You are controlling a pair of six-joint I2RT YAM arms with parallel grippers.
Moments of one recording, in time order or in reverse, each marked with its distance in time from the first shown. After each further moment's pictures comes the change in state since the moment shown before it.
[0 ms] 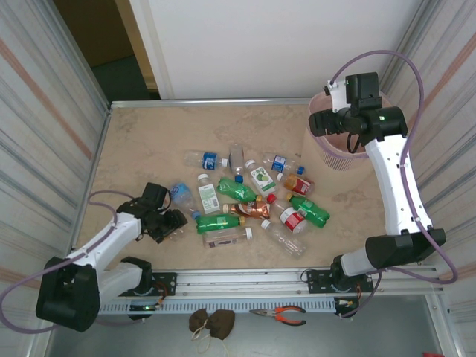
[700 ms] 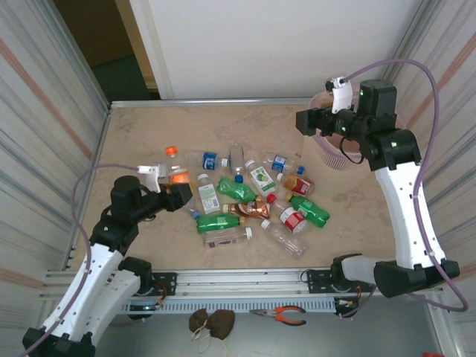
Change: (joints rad) left arm 0.000 -0.409 0.076 0.436 0.320 0.349; right arm 0.037 -0.211 -0.167 0.312 -0.436 0.203
